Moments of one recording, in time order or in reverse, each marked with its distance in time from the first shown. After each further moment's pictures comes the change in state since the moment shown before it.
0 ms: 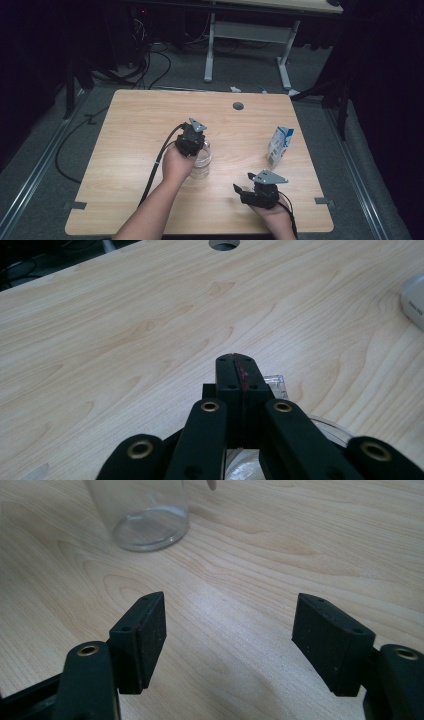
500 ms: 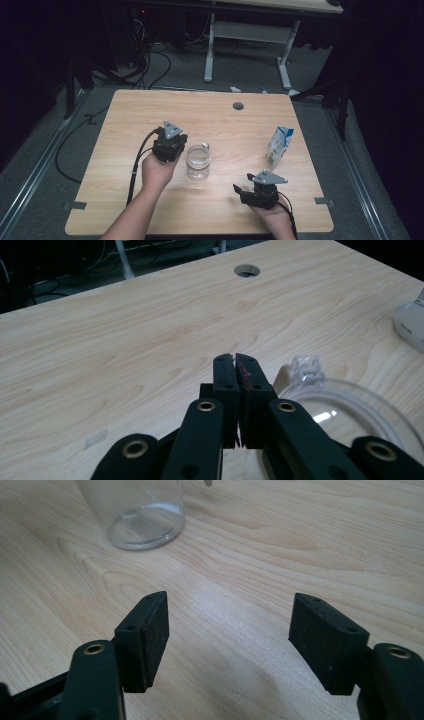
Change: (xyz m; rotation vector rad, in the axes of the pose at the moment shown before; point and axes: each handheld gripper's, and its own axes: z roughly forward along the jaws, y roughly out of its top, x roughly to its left) left arm 0.037 -0.035 -0.051 -0.130 0.015 -0.073; right arm 0.000 -0.002 0.002 0.008 0.005 0.004
